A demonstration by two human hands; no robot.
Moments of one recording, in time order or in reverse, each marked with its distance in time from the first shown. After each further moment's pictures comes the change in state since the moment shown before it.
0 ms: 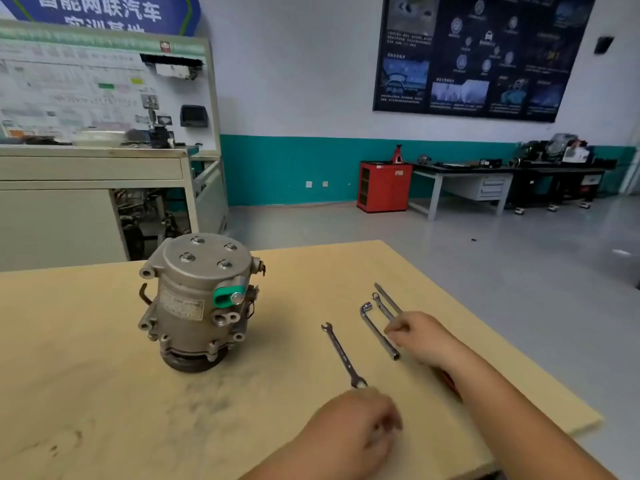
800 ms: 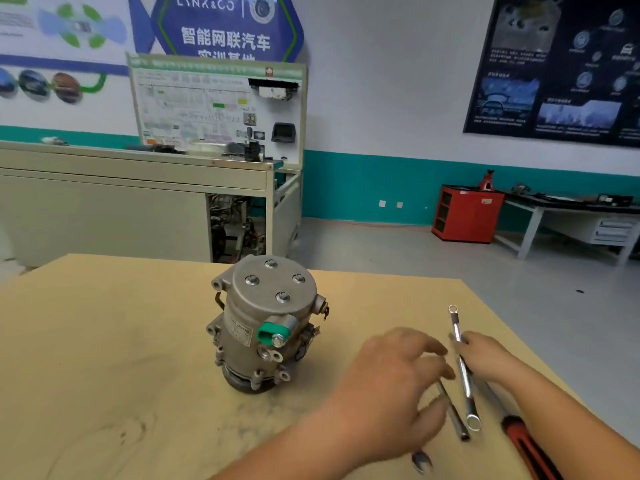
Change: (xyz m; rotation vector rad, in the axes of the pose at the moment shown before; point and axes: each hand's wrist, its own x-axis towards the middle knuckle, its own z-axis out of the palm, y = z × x) left_hand 0.018 0.013 -0.088 0.305 0.397 0.081; right_hand 0.108 -0.010 -0.009 -0.188 -0.033 0.017
